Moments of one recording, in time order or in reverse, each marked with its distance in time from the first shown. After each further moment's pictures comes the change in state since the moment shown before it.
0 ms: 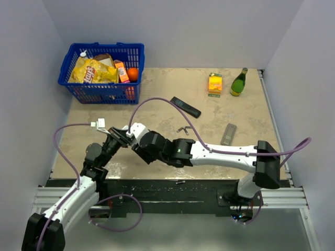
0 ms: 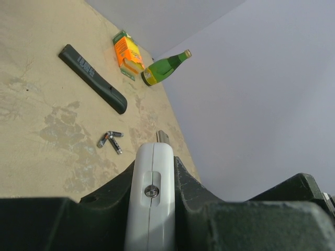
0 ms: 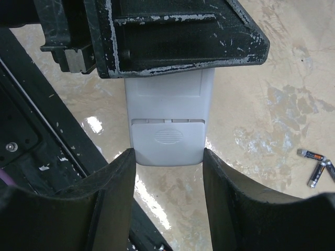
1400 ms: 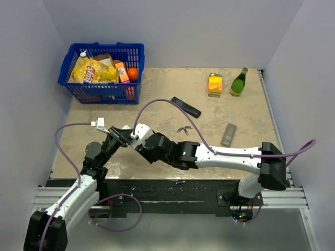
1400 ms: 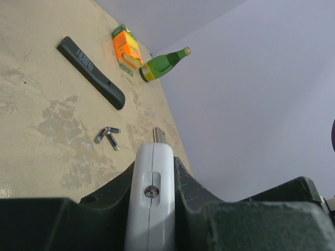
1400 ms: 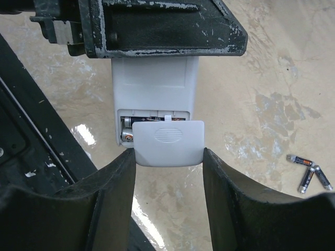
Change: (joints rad) left arm 0.048 0.042 0.000 0.025 0.058 -0.043; right arm 0.000 -0.056 -0.103 0.114 0.027 -0.047
